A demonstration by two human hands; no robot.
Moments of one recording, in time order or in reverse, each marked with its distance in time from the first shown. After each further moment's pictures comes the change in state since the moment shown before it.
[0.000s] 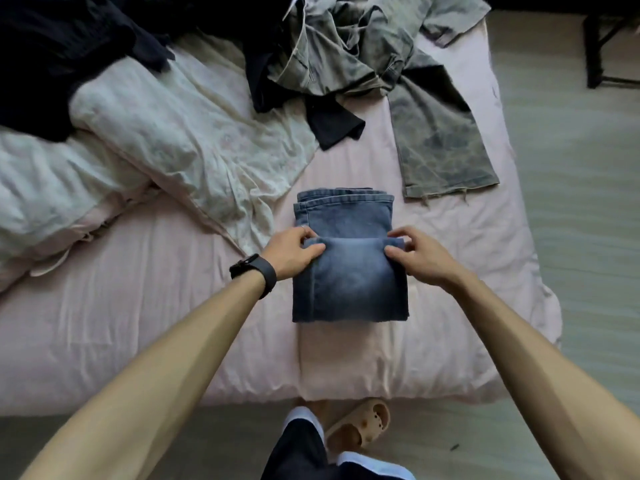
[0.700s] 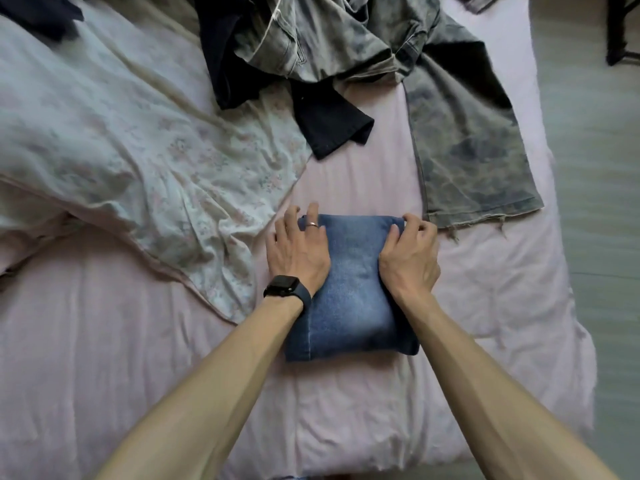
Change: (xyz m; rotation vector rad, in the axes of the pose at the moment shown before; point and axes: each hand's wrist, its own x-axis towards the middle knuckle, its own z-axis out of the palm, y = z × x) left_hand 0.171 -0.029 0.054 0.362 0.418 -0.004; right_hand 0.169 0.001 0.065 -0.313 0.685 0.167
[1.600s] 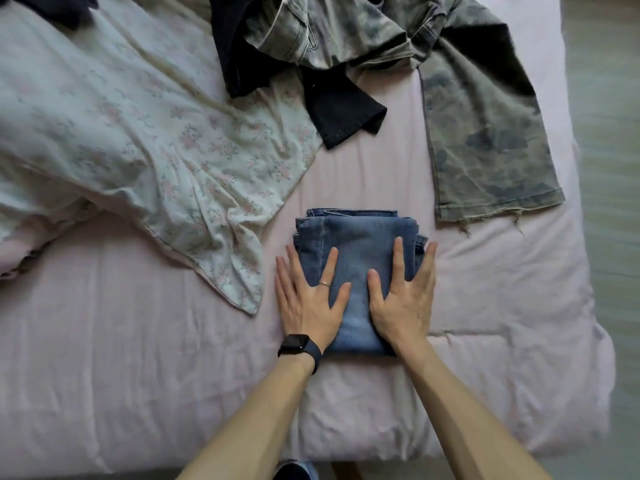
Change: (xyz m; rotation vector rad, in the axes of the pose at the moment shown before) left_hand -0.095 -0.016 0.054 -0.028 -0.039 -0.057; right_hand -0.070 0.051 0.030 -0.031 -0.054 -0.222
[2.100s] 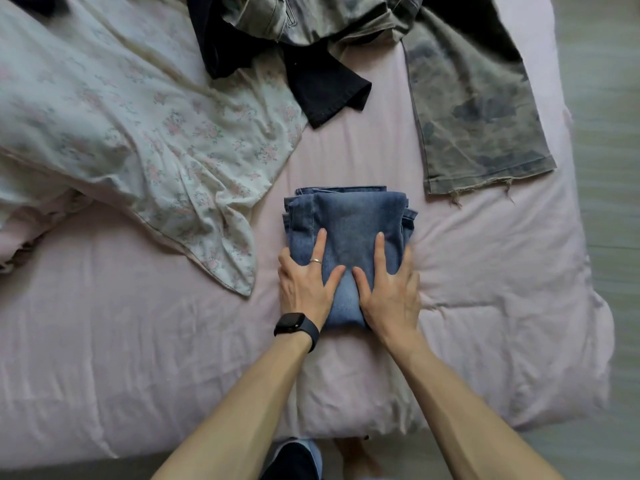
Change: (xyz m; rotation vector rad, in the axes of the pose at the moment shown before) left_hand -0.004 0.010 -0.012 -0.152 -0.084 -0.091; right_hand -0.032 -0.004 0.000 -0.114 -0.081 0.035
